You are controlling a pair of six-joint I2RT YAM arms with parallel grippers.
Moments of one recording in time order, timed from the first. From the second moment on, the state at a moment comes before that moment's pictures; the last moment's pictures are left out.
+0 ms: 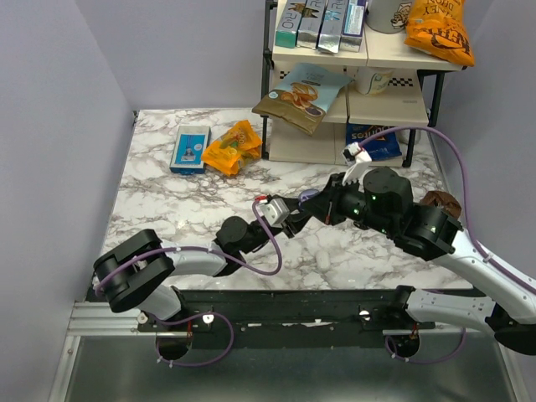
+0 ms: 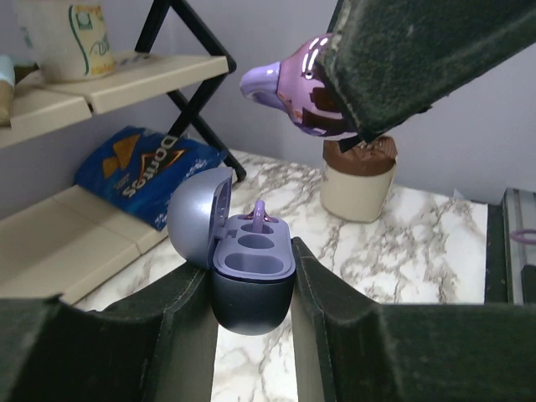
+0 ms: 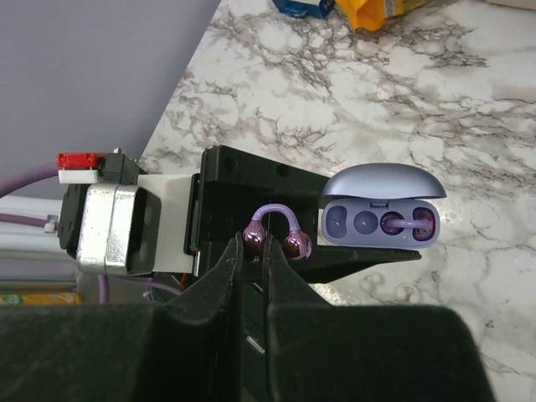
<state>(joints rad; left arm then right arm) -0.99 1.46 0.48 1.29 0.09 0.00 0.96 0.99 1.18 -0.55 0.10 0.61</state>
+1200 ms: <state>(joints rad) -0.98 1.47 0.59 1.29 0.13 -0.10 0.96 1.07 1.28 -0.66 0.30 0.61</state>
